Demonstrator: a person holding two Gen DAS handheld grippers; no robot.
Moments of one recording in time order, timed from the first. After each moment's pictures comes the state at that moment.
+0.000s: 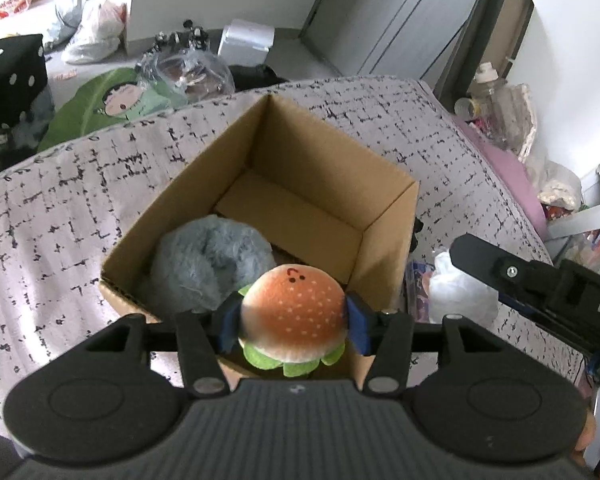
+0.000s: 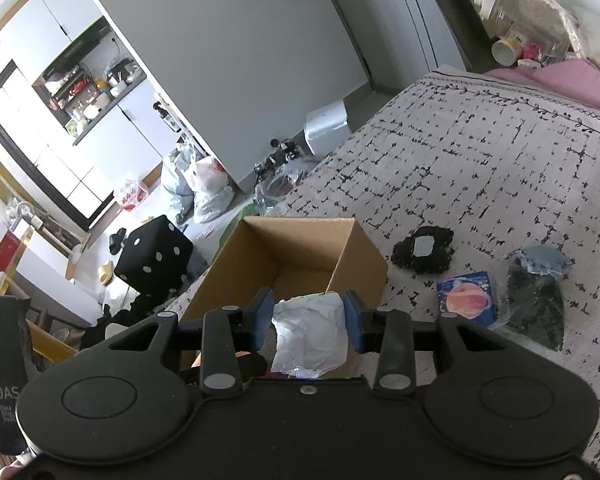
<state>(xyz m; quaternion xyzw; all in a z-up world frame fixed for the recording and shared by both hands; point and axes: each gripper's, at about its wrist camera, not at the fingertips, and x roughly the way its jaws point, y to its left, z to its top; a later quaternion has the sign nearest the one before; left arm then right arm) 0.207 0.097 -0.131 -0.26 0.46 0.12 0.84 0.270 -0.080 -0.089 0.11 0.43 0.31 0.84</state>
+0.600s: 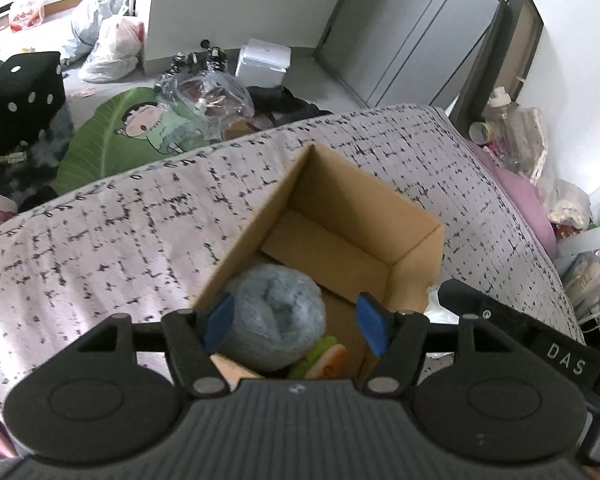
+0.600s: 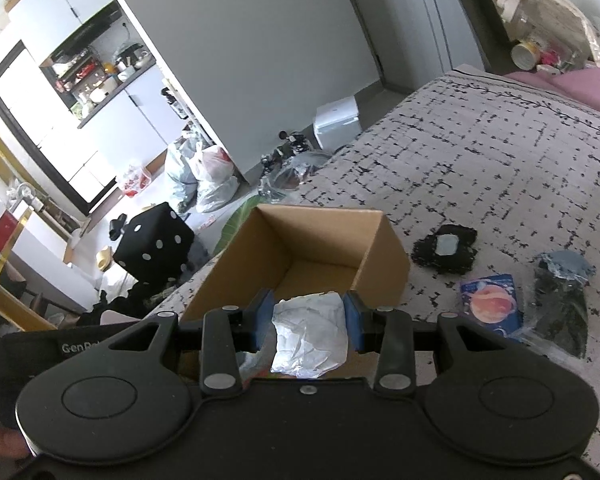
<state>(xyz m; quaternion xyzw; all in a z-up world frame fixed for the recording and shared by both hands) 0.195 0.135 -0.103 -0.25 0.44 0.14 0.85 0.265 -0.055 -0.093 0.09 0.42 0.33 0.84</state>
